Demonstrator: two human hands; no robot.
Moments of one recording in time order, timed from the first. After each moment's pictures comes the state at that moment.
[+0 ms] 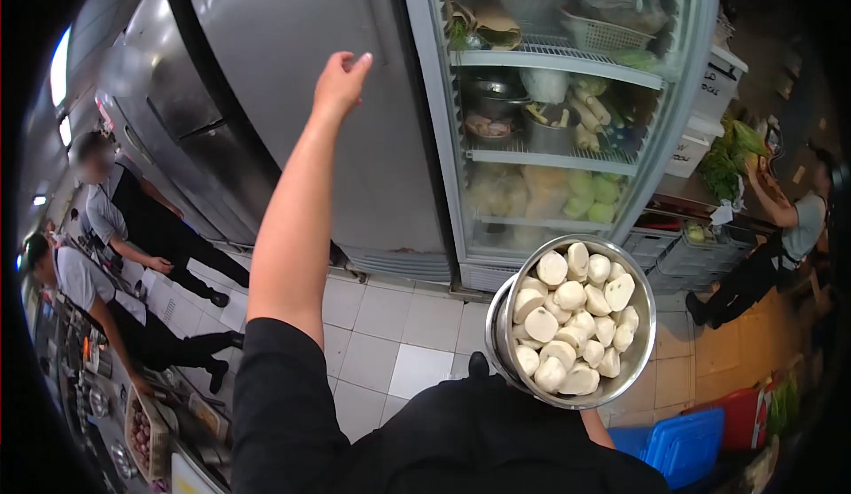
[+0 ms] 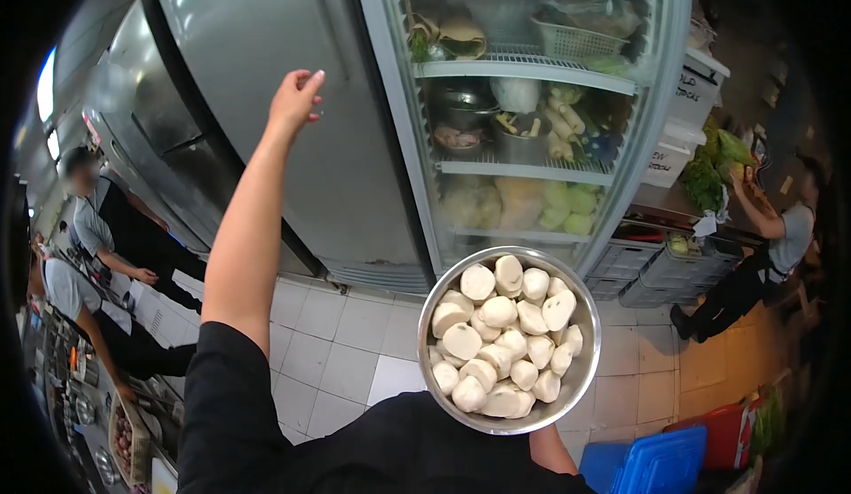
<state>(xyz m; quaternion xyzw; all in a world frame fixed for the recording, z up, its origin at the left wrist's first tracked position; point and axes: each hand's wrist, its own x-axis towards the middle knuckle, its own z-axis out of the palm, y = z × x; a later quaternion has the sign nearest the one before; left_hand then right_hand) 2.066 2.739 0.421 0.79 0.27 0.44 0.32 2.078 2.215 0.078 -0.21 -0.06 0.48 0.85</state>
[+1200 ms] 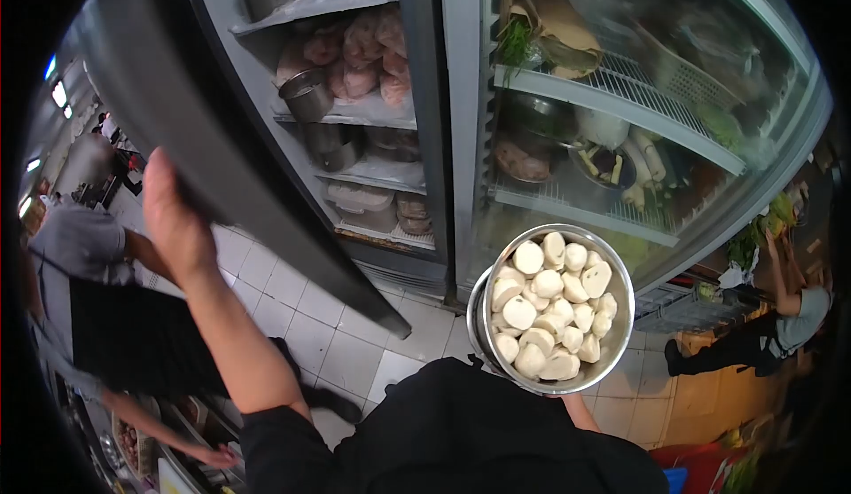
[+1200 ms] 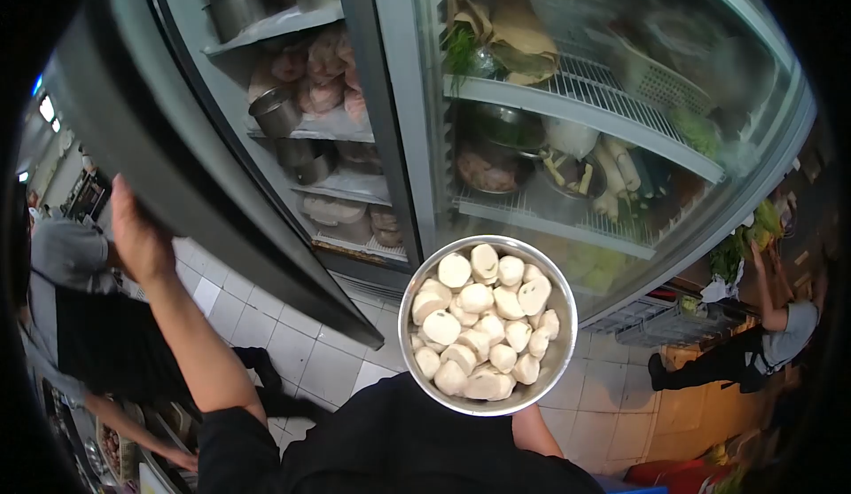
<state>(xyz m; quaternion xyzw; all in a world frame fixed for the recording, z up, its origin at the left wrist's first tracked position) 1.949 2.857 0.365 0.55 0.13 0.72 0.39 2.226 2.418 0.087 -0.24 -0.06 0.49 0.83</state>
